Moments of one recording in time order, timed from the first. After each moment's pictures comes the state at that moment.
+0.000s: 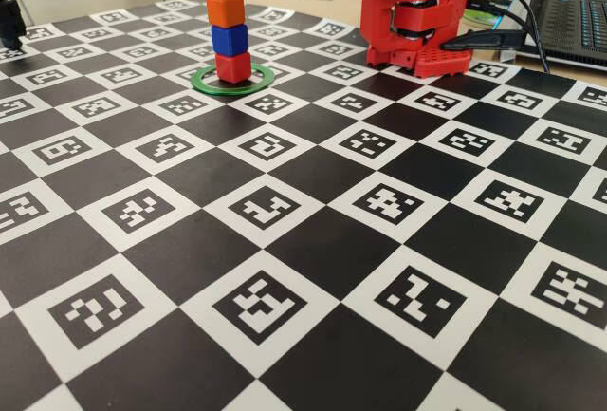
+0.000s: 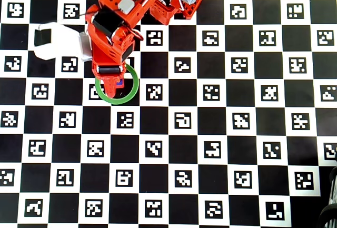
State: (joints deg) arm 38.7 110.4 97.0 86.9 -39.8
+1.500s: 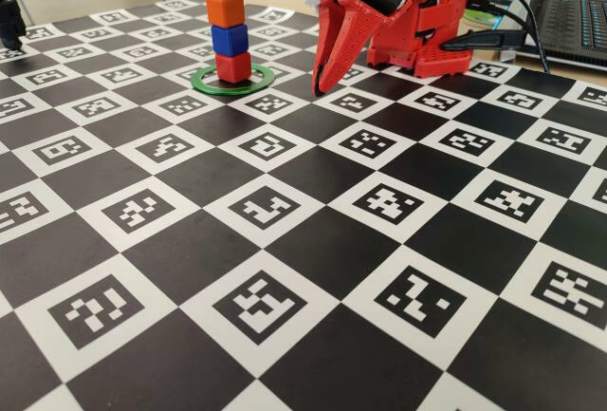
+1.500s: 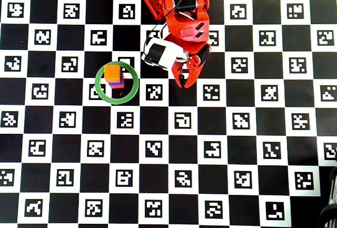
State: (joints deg) arm -5.5 175.3 179.0 45.8 -57.6
